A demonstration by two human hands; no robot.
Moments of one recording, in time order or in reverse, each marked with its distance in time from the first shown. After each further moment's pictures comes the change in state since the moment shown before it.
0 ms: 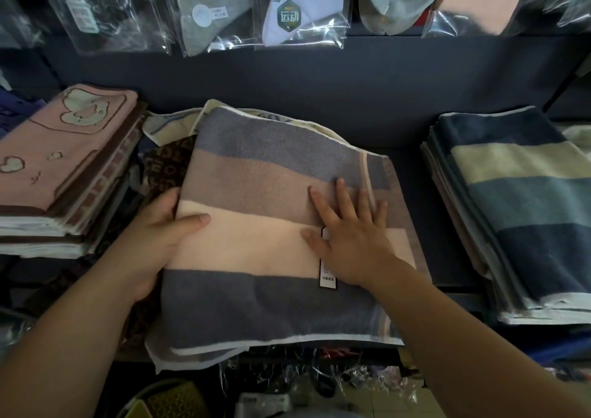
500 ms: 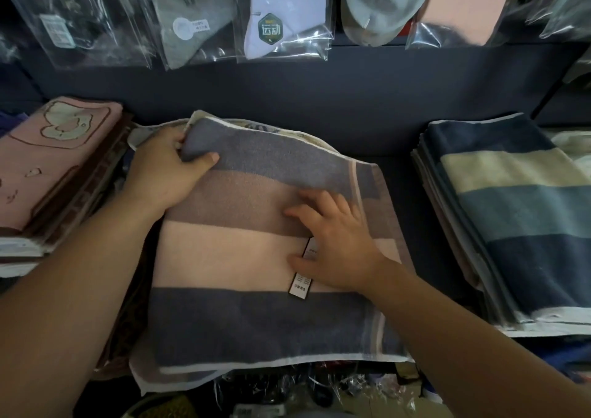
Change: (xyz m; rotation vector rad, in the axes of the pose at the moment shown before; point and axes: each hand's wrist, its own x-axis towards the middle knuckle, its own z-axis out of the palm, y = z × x) left_hand 0.102 0.045 0.013 0.595 0.286 0.305; right_hand 0.007 0.005 -0.015 0.132 0.252 -0.289
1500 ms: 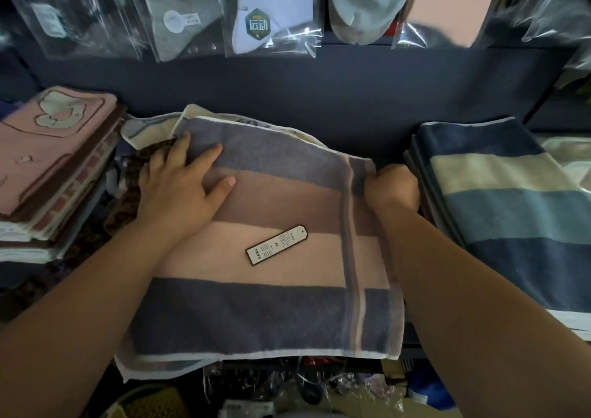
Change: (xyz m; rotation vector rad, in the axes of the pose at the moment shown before) left_hand -0.039 -0.001 0.034 0.632 -0.028 0.164; right_hand 0.050 0.117 -0.014 0.205 0.270 0.934
